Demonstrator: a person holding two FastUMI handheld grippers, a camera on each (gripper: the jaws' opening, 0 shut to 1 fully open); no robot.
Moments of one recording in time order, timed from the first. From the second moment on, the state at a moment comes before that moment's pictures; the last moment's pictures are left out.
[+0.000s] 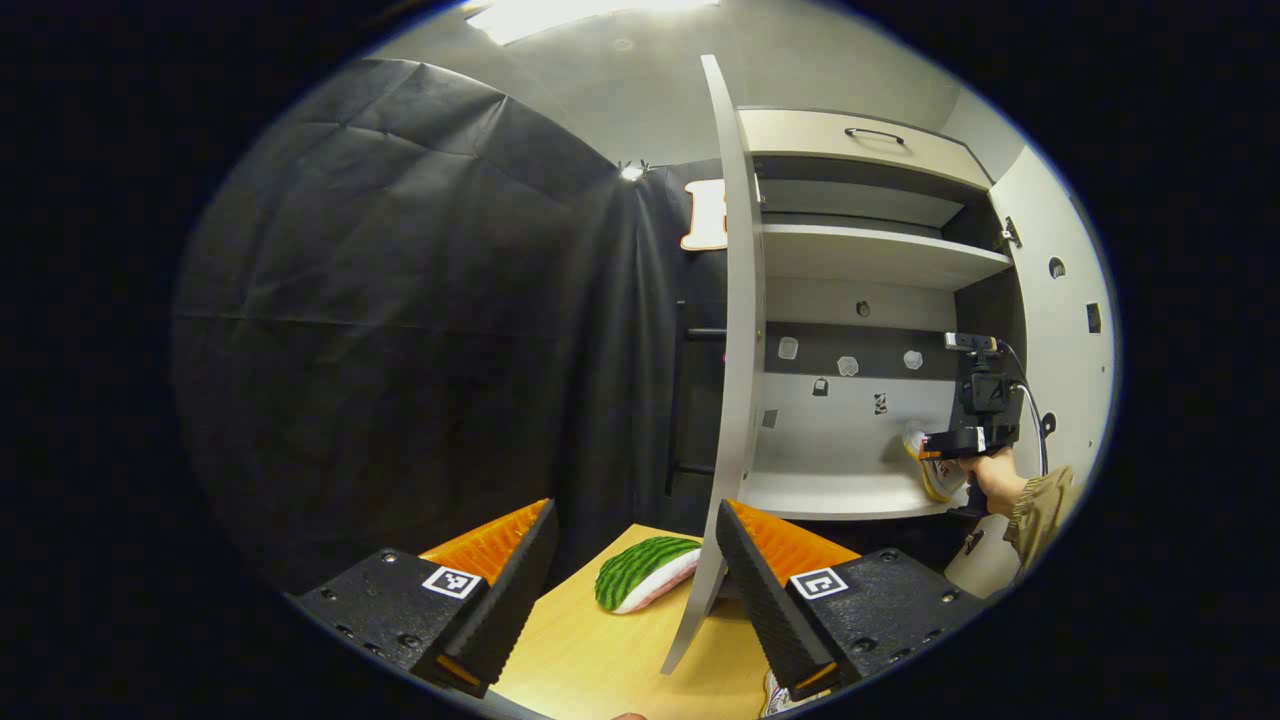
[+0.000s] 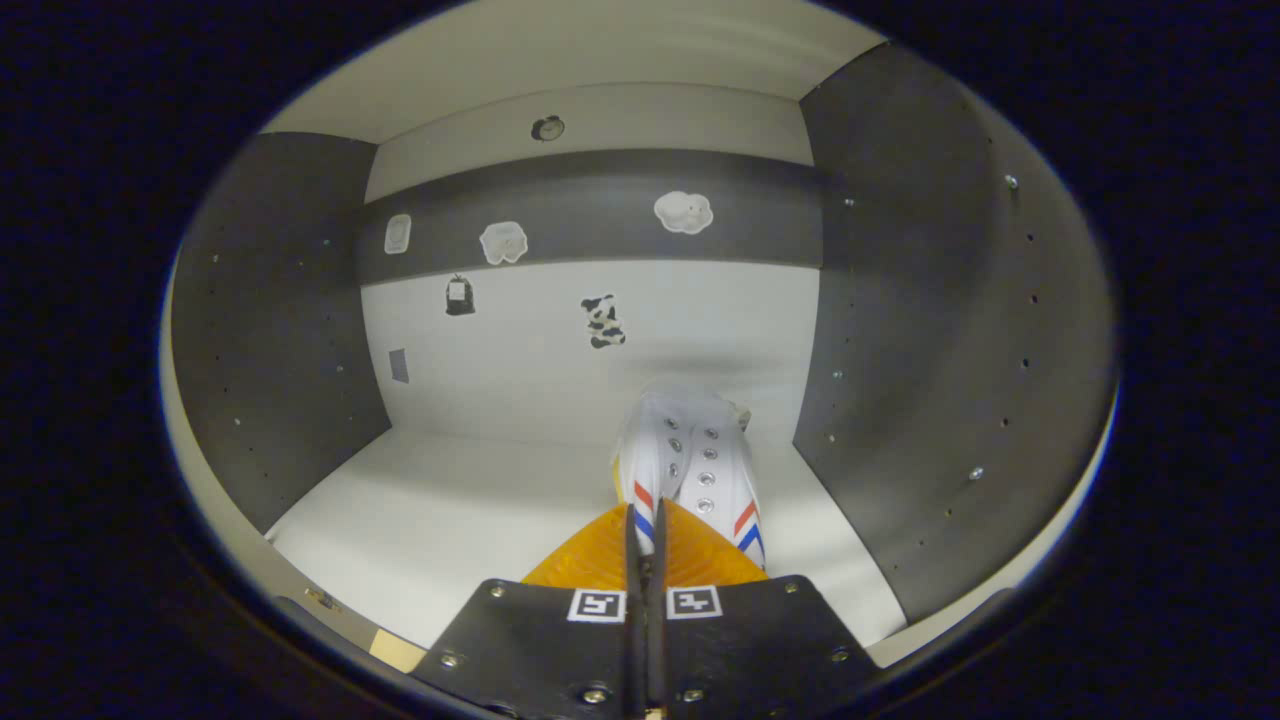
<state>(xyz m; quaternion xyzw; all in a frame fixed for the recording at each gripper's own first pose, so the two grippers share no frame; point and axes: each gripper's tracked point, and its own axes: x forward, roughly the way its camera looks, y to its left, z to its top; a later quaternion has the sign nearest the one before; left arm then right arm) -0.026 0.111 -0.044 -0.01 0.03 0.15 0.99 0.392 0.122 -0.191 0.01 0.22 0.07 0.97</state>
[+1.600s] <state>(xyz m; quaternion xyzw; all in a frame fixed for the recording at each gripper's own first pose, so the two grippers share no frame) -0.035 -0.082 -0.371 -0.01 0.38 -0.14 0.91 0.095 0.018 0.103 0.01 -0.05 0.06 1.00</state>
